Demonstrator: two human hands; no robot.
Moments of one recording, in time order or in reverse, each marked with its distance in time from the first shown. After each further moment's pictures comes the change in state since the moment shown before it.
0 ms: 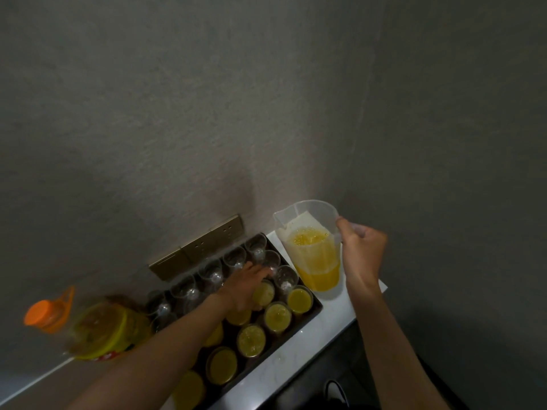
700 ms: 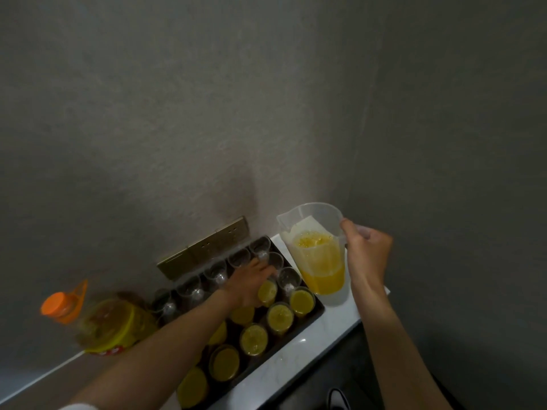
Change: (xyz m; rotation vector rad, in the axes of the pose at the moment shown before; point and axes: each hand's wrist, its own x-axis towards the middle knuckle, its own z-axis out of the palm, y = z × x) left_hand 0.000 0.009 -0.013 0.118 0.061 0.028; right_hand -0.008 -0.012 -0.011 0.027 0.012 -0.061
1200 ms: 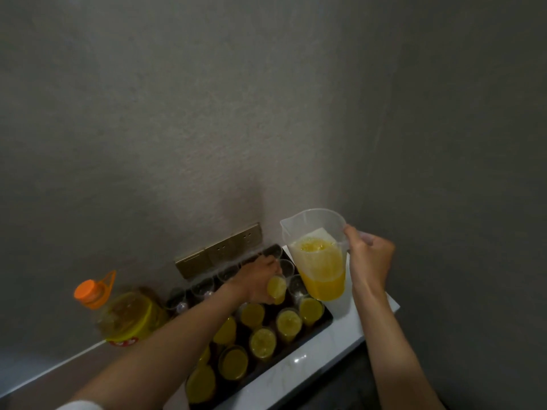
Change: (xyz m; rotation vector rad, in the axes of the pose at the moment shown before) left_hand -0.015 0.006 -0.037 -0.075 0.017 -0.093; right_hand -0.017 -0.013 0.007 0.064 -0.026 -0.047
